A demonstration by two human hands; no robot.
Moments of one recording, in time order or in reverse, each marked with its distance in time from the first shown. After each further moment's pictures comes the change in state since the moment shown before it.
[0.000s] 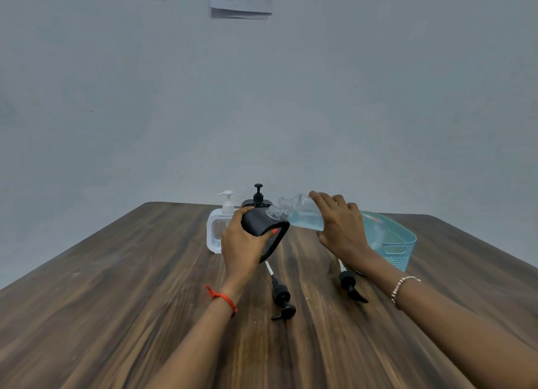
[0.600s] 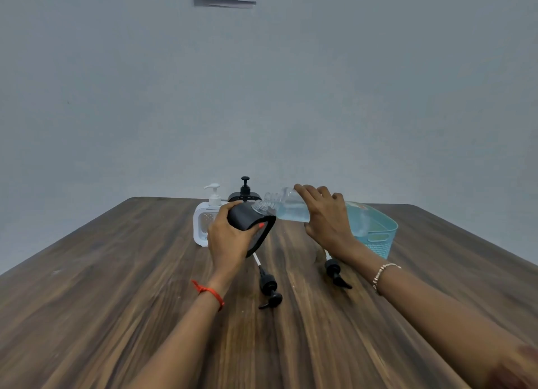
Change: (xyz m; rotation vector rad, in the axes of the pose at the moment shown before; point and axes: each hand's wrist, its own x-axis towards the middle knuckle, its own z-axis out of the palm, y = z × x) left_hand -0.004 -0.004 0.000 0.012 -0.004 -0.002; right_hand -0.002 0.000 -0.001 -0.004 -0.019 0.002
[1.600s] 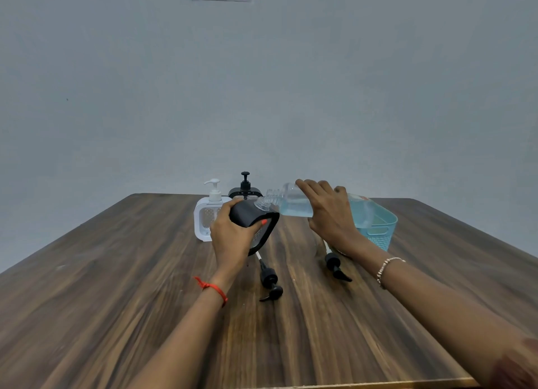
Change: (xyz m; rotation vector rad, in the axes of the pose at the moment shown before) left_hand -0.007 -0.001 0.003 -0.055 -0.012 -0.030; right_hand -0.004 0.005 -0.001 -0.002 0.017 -0.016
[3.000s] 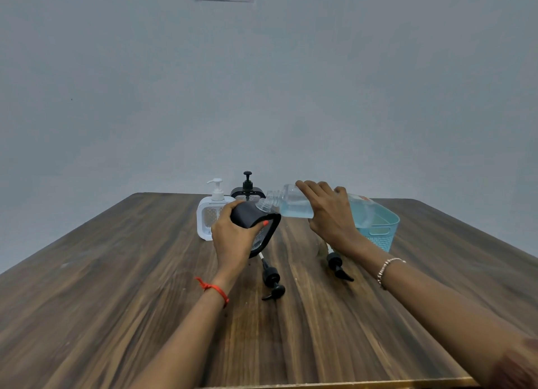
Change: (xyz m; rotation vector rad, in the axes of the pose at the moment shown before) left_hand -0.003 0.002 -0.004 0.003 0.017 0.002; right_hand -0.002 -0.004 0.000 0.003 -0.003 -0.019
